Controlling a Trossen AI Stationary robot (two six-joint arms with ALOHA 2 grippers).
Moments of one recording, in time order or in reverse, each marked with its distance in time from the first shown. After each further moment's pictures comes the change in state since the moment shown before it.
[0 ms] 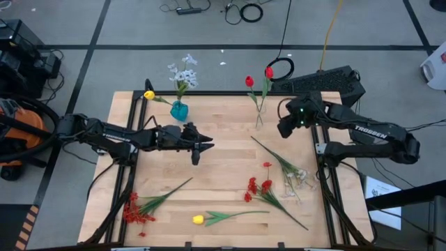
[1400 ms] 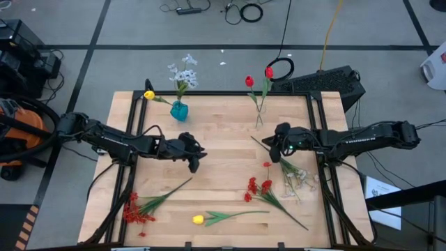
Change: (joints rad) left arm -0.136 0.000 0.000 -0.277 -0.179 -0.257; right arm 0.407 0.000 -0.436 0.790 0.118 0.104
